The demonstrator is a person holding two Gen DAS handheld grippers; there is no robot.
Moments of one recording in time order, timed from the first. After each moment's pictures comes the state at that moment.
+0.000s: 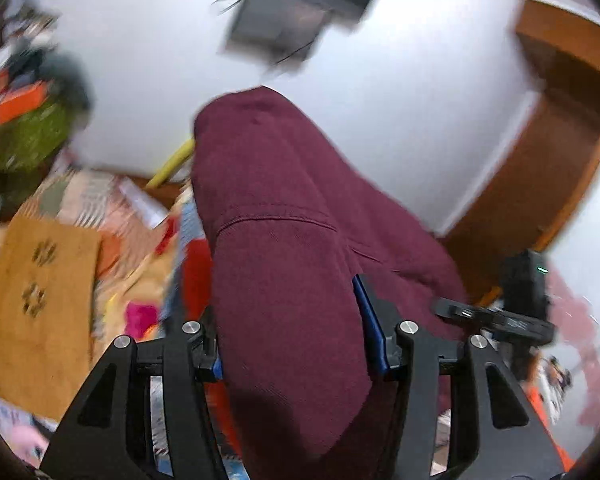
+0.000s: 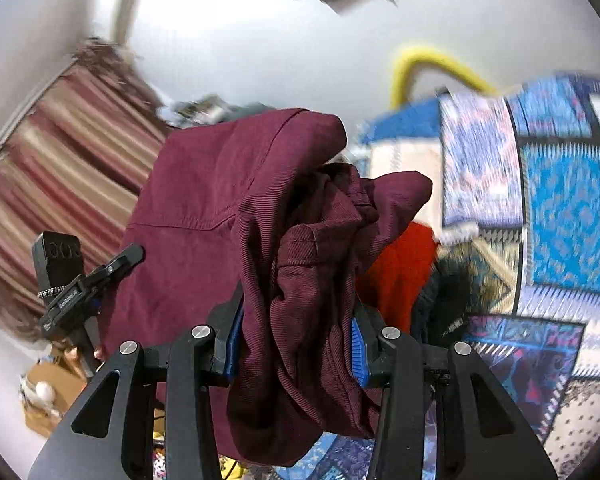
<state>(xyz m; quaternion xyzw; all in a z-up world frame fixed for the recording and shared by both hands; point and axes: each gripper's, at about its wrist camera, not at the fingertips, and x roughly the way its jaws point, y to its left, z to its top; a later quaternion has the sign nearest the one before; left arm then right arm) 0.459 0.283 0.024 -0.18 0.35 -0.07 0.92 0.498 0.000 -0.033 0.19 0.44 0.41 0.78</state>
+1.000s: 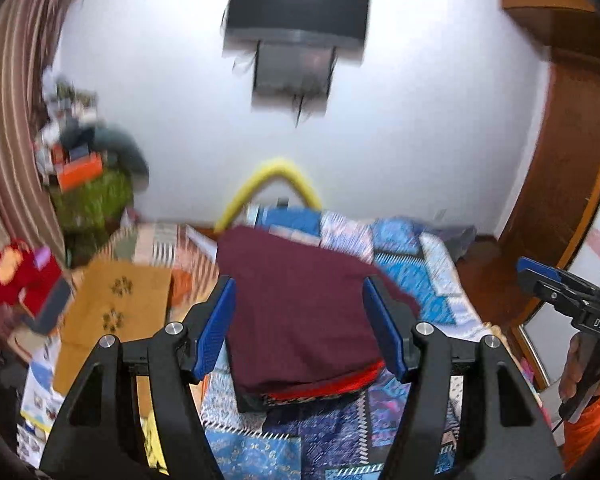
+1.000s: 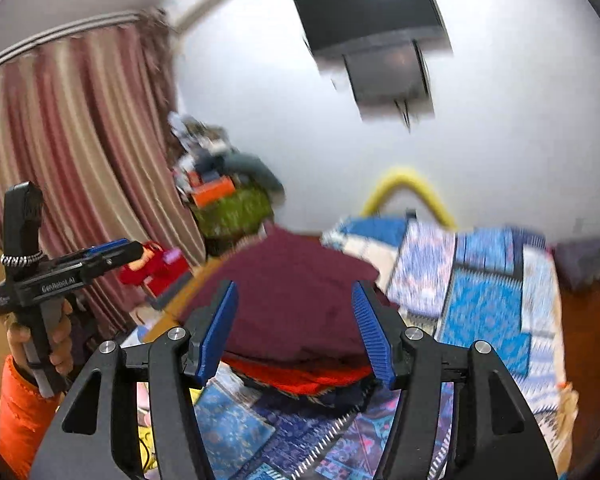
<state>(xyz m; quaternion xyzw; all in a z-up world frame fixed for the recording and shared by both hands) 0.305 0.197 0.120 -0.05 0.25 0.02 0.97 0.315 -0.042 0.096 0.02 0.22 0.36 0.90</state>
